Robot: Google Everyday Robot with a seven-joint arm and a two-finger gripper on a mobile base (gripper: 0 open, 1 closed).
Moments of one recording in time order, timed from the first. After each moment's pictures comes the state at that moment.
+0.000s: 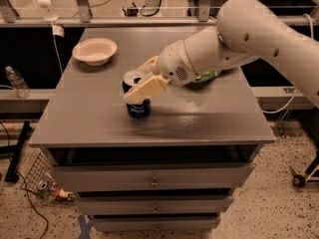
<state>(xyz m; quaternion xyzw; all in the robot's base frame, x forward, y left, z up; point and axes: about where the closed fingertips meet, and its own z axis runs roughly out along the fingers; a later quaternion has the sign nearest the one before) 0.543 0.058 0.903 -0.59 0.64 0.34 0.36</state>
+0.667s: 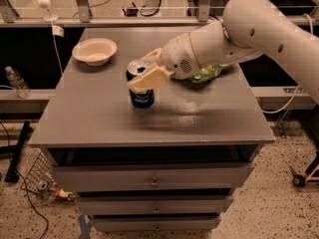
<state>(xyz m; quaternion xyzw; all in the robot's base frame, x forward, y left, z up) 0.562 0.052 0.916 -0.59 0.63 0.34 0.38</state>
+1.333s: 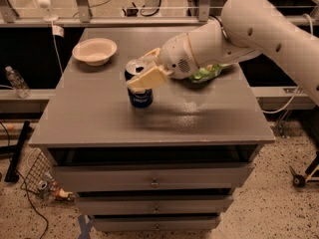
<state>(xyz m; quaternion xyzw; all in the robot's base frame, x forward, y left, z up) 0.562 0.054 0.918 -0.59 0.62 0.34 0.38</state>
